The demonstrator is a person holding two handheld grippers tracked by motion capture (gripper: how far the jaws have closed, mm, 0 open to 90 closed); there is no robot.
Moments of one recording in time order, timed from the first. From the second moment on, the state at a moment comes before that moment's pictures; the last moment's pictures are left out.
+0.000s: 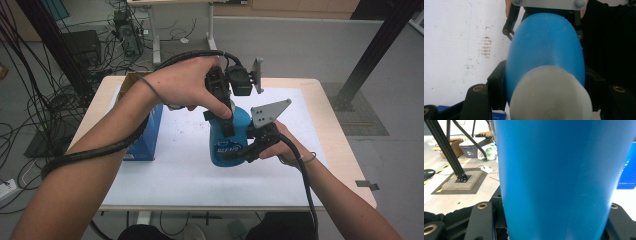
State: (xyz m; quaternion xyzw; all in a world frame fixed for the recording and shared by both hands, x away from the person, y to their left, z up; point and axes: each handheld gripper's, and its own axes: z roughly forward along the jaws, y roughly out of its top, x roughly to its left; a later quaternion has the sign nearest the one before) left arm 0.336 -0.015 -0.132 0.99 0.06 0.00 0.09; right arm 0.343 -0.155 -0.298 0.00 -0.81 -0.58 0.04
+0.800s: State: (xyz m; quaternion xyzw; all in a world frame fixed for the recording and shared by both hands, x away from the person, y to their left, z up) left arm 0.336 -0.017 -0.128 0.99 0.06 0.02 0.08; right arm 0.347 -0.158 -0.304 -0.03 -0.80 -0.60 0.06
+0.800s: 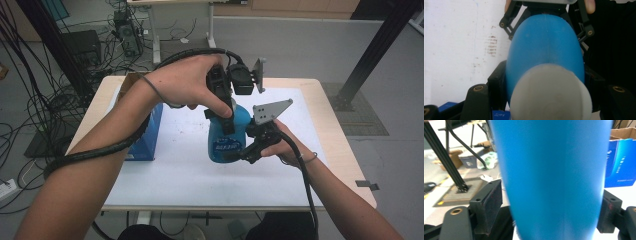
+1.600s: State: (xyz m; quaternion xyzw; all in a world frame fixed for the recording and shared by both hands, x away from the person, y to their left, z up) left arm 0.338 -0.010 -0.131 0.99 0.07 0.02 0.07; right arm 0.343 -0.159 -0.303 -0.05 -0.84 -0.55 0.04
